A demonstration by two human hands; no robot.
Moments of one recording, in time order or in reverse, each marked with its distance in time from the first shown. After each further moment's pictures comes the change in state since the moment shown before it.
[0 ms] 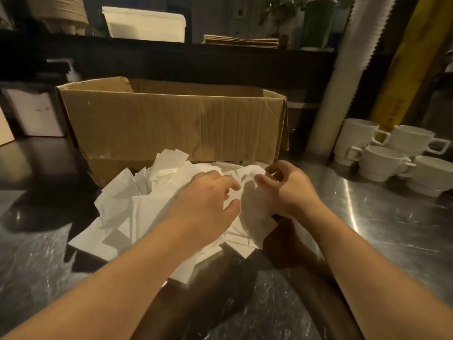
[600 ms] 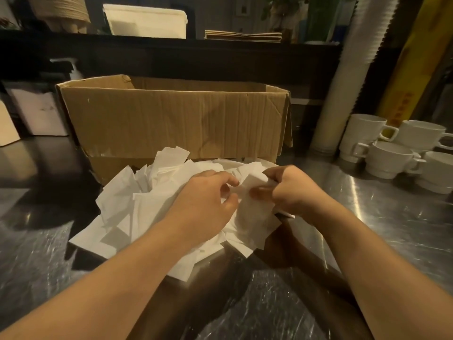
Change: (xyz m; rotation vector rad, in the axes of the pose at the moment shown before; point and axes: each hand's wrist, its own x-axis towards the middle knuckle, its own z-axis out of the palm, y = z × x) left_hand 0.004 -0.005 0.006 -0.134 0.016 -0.080; right_hand -0.004 -0.008 -0.003 -0.111 -0.218 0.008
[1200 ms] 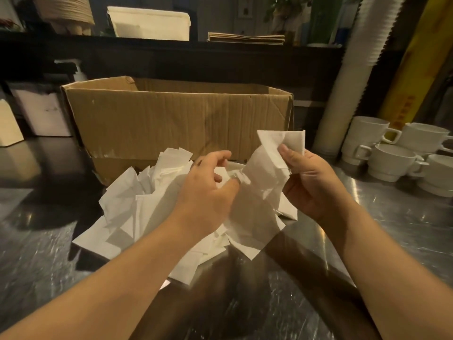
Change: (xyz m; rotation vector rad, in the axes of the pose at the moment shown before) left_hand 0.002 0.013 -0.007 -0.286 0.126 -0.110; right_hand -0.011 -0.013 -0.013 1.166 -0.111 -0.207
